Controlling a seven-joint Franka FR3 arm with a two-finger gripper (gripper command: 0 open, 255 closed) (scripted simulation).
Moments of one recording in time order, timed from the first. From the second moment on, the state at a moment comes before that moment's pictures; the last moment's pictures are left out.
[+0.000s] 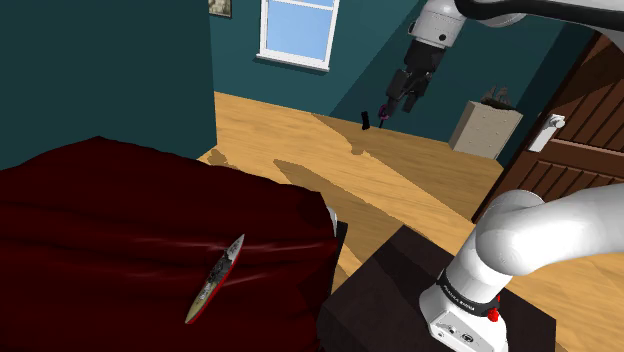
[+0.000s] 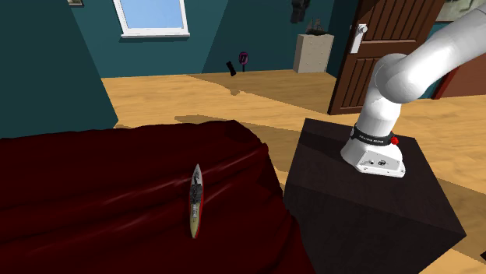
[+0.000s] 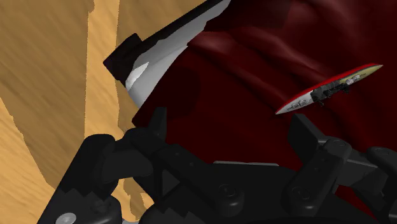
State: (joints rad) arm 0.00 -0.78 -0.03 -2.28 0.00 1.61 0.02
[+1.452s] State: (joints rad) arm 0.02 -0.55 0.40 -2.59 0.16 2.22 0.57
